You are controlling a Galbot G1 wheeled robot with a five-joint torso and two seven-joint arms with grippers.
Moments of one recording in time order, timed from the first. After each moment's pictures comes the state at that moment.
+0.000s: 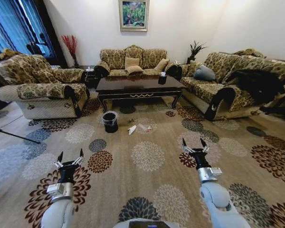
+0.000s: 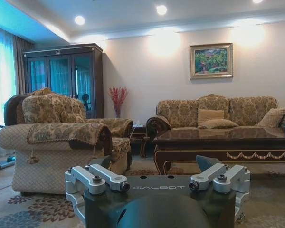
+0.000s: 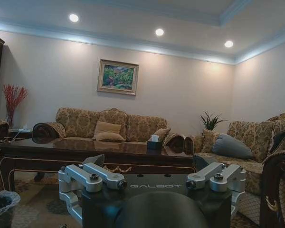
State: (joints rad) left arm 1.65 -1.45 -0.80 -2.08 -0.21 -0.12 -0.07; right arm -1.49 1.23 0.67 1.98 0.26 0.15 0.07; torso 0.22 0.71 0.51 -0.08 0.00
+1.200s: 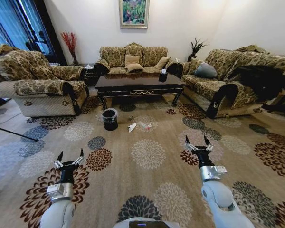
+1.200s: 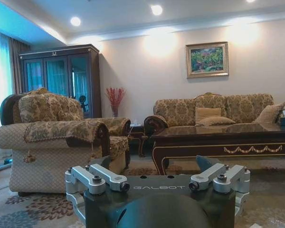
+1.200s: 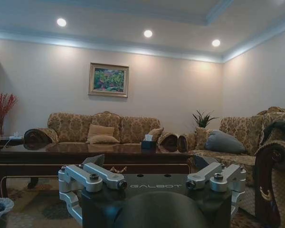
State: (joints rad) left arm 1.66 -1.45 -0.80 -2.11 -0.19 -0.12 -0.07; right arm -1.51 1.22 0.68 2.04 0.32 0.12 0.12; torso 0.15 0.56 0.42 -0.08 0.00
